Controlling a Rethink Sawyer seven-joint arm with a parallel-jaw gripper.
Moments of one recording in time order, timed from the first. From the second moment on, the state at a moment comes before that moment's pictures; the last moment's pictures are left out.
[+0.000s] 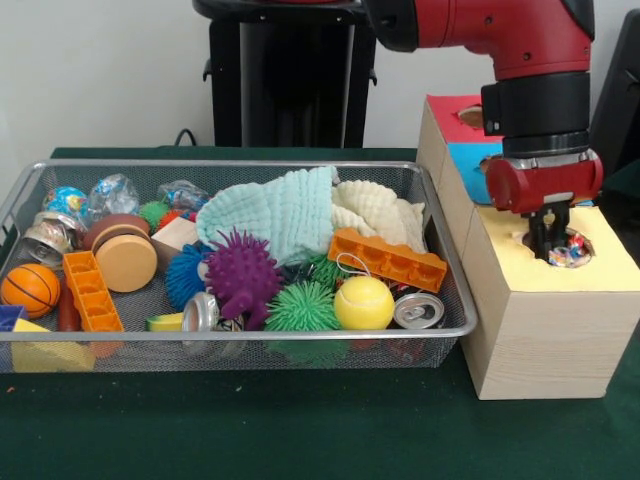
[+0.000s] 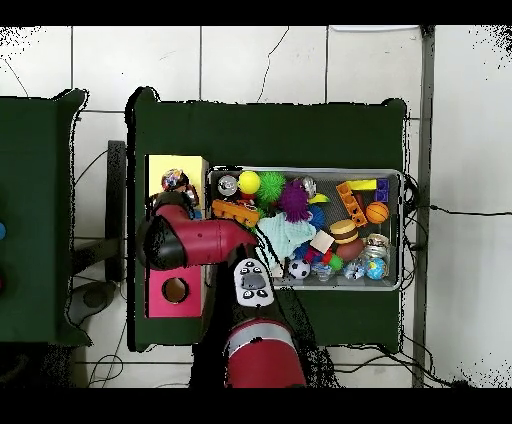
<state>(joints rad) -0.04 -0.54 0.12 1.72 -0.03 -0.09 1.45</state>
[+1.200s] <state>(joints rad) -0.05 -0.51 0.13 1.70 -0.06 -0.17 1.45</state>
